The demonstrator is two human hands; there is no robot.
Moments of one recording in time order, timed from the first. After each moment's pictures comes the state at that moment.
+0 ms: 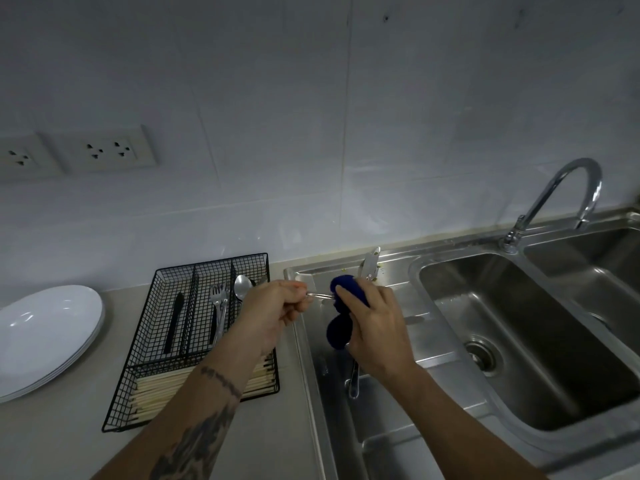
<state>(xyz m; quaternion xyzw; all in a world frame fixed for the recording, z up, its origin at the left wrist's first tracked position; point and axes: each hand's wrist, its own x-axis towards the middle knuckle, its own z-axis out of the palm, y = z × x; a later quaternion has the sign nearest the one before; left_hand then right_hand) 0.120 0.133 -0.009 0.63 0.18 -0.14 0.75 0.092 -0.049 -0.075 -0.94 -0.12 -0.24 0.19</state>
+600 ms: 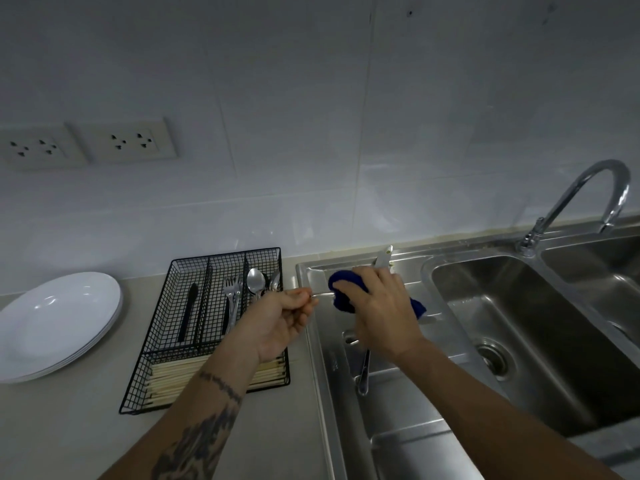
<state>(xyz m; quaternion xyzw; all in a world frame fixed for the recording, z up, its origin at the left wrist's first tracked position) 0.105 0.152 -0.018 0.51 0.22 -0.21 0.81 0.110 -0.045 -0.057 -0.94 -0.22 -0.25 0.11</state>
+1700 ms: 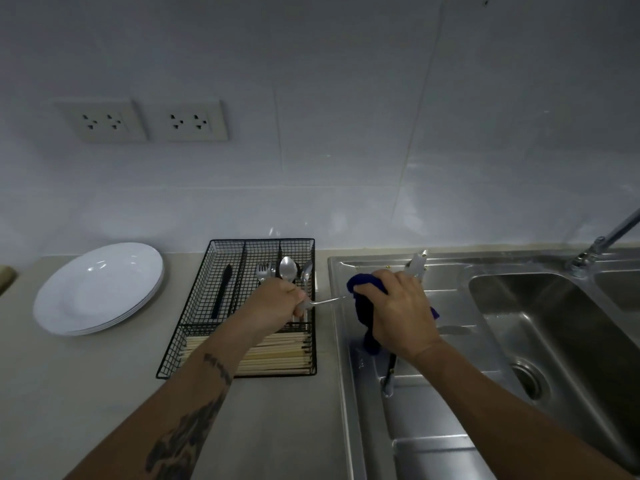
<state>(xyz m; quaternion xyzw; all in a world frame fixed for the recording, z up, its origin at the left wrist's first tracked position) 0.104 0.207 -0.021 0.85 0.10 -0.14 0.50 0.125 -0.028 -0.069 -0.94 -0.25 -0.20 0.10</state>
